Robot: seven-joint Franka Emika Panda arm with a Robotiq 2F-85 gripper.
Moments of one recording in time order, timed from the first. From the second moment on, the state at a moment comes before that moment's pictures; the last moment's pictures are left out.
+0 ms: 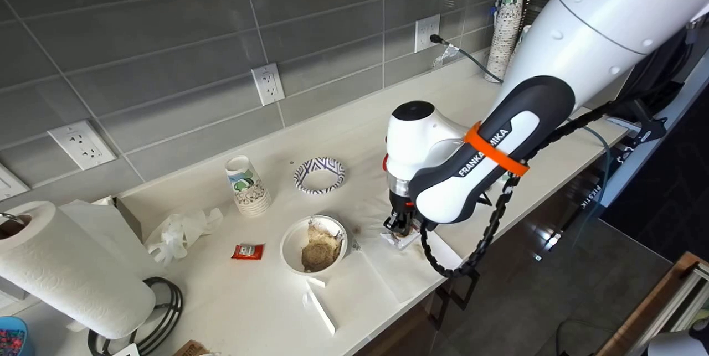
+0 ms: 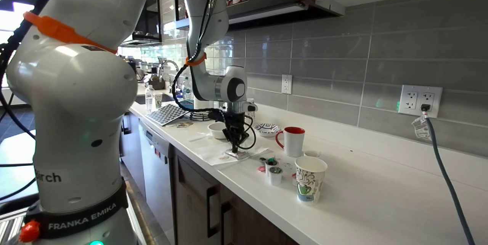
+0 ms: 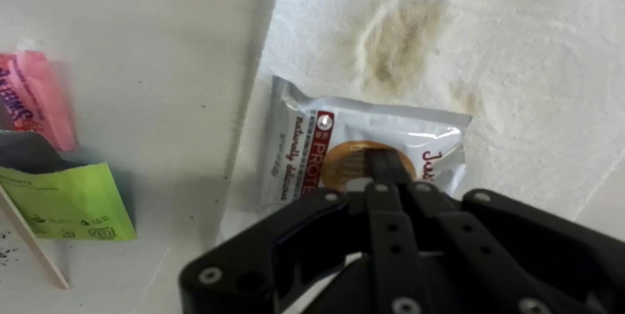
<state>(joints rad) 0.33 0.43 0.08 -2.26 -0.12 2.70 0.24</state>
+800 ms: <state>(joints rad) 0.33 0.46 0.08 -2.22 -0.12 2.70 0.25</state>
